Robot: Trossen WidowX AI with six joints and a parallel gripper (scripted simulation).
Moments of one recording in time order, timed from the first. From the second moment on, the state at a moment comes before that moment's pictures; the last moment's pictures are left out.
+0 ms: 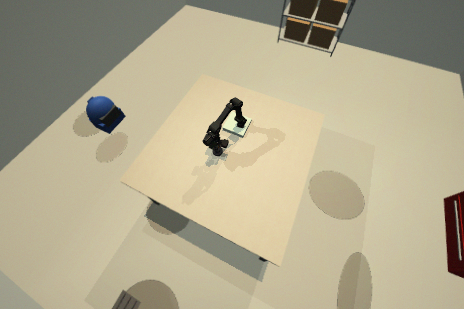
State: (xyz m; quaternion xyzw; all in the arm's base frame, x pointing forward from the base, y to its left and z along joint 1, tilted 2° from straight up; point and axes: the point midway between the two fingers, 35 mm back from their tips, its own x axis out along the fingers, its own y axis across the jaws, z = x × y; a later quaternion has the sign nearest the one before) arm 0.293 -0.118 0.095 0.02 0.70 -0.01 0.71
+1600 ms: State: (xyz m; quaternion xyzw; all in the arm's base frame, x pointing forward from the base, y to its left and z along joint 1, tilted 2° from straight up) arm 0.296 -0.118 0.093 0.34 0.62 -0.32 0.63
